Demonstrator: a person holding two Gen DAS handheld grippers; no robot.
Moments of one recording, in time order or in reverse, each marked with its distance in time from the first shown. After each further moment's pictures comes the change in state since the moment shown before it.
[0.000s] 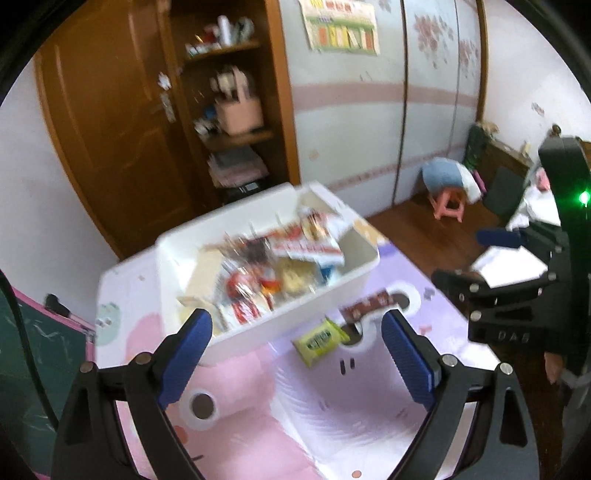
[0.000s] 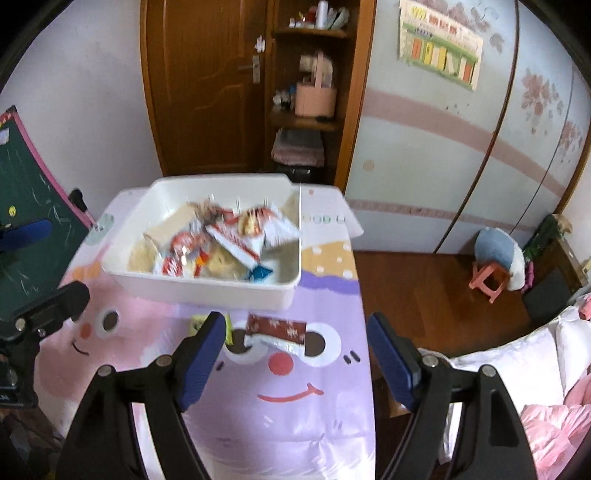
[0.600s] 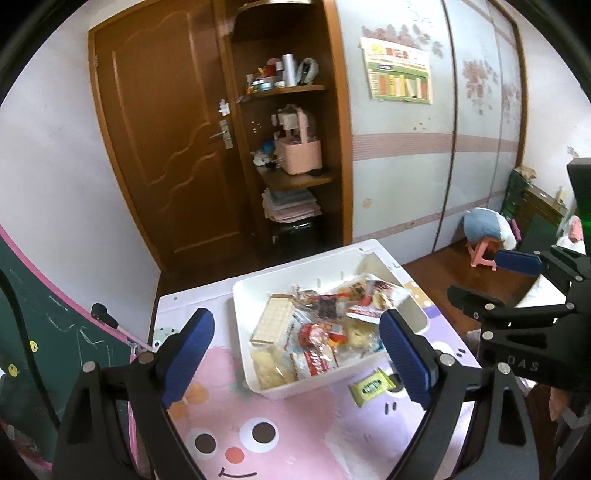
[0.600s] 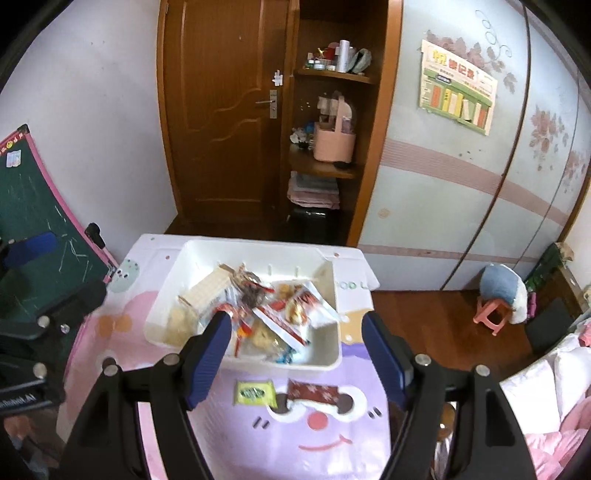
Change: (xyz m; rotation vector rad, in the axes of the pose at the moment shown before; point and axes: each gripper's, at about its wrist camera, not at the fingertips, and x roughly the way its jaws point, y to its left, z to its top) left arm -0.080 0.064 0.054 -0.111 -0.154 0.163; right arm -0.065 0.050 0.084 -0.009 -0.123 -0.008
